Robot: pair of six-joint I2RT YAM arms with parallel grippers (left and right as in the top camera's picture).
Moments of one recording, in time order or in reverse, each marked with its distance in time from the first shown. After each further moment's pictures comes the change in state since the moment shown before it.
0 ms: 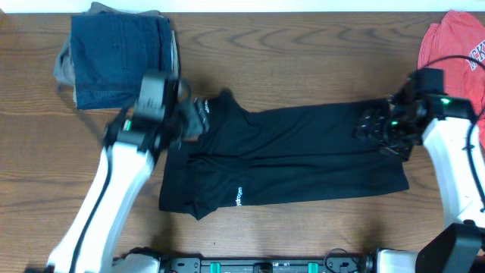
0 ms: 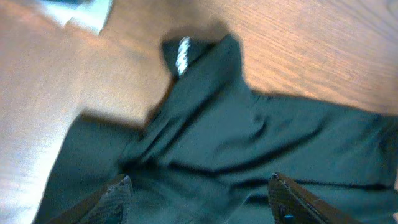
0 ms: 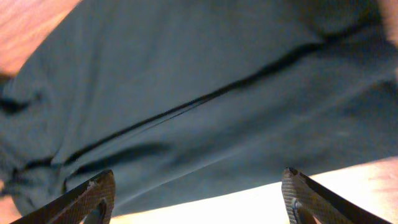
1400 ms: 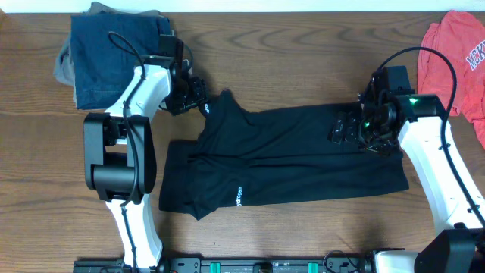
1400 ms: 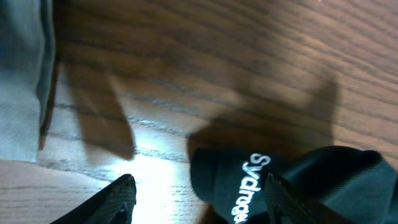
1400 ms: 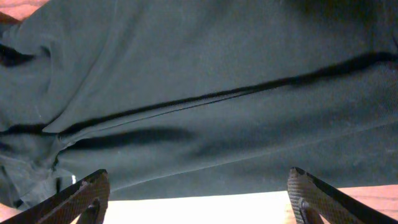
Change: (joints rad) left arm 0.134 0.741 0.378 0.028 0.135 0.180; right arm 0.169 0.000 0.000 0.021 0.040 -0.019
